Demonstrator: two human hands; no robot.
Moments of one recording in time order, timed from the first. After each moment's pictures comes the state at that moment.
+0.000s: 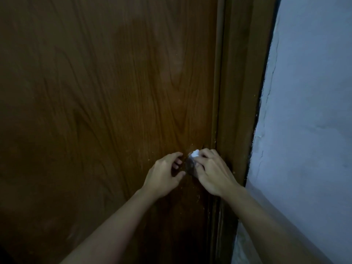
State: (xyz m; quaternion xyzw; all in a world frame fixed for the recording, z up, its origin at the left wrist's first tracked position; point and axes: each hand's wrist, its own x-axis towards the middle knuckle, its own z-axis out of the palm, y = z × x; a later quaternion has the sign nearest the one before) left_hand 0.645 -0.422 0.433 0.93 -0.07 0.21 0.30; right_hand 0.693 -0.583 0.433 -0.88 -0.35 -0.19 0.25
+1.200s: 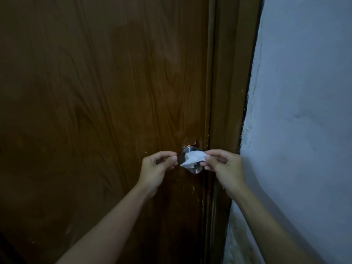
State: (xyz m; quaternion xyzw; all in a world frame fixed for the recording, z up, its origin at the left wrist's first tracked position) left_hand 0.617 -0.435 0.435 0.70 -0.01 0.17 0.69; right_hand 0.653 -0.613 0.435 -0.69 -0.15 -0.08 0.71
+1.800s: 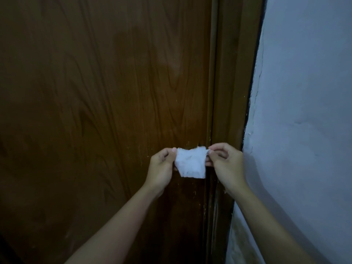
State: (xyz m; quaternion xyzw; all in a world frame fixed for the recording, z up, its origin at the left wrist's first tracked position) left_hand 0.625 -0.447 0.446 0.72 -0.01 0.20 0.67; right_hand 0.655 -0.606 0.452 -0.71 -0.14 -0.15 0.68
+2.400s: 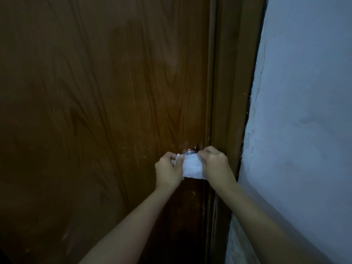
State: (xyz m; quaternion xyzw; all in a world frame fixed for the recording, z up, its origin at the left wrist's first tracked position) left_hand 0.655 -0.463 0.424 0.82 0.10 0.28 0.49; right_hand 0.692 -0.591 0.428 -0.90 -0.26 -0.26 0.23
